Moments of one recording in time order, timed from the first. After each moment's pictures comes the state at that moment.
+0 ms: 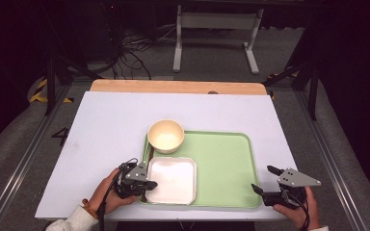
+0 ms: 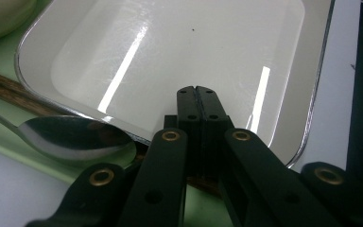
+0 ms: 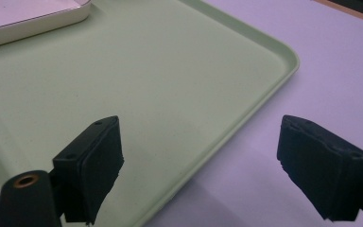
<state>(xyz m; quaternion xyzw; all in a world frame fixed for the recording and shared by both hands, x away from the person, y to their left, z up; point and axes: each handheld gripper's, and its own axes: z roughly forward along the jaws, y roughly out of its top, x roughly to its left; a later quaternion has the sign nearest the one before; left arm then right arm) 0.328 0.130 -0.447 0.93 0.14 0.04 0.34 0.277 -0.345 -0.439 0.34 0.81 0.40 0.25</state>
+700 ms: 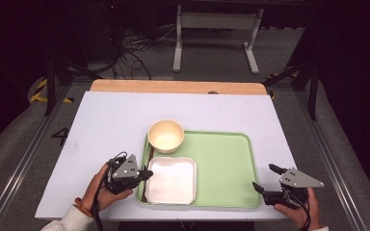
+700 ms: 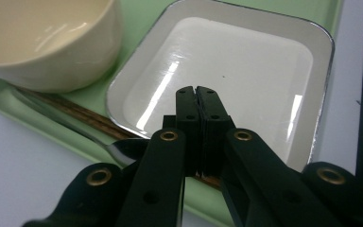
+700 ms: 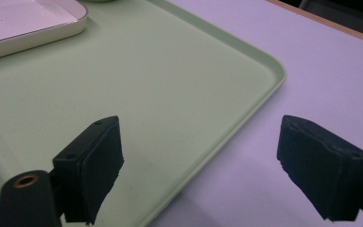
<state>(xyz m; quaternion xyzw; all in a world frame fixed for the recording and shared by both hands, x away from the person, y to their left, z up) 0.324 0.149 -0.417 0.90 0.15 0.12 0.39 0.274 -0.345 -0.434 0.34 0.80 0.41 0.27</state>
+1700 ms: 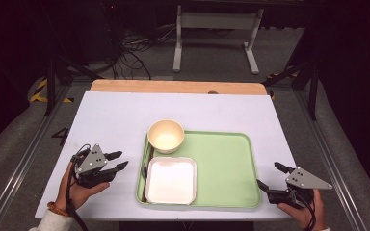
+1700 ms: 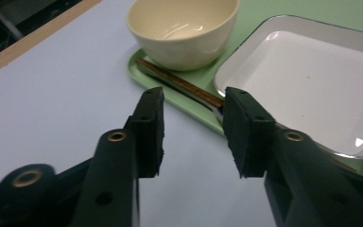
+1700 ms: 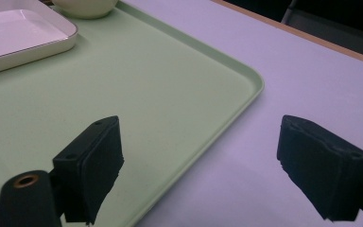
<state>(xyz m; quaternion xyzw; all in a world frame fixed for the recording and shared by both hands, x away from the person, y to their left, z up) 0.324 0.218 -0.403 0.85 0.25 0.21 0.42 0.270 -0.354 -0.426 0.34 0.79 0.42 0.29</state>
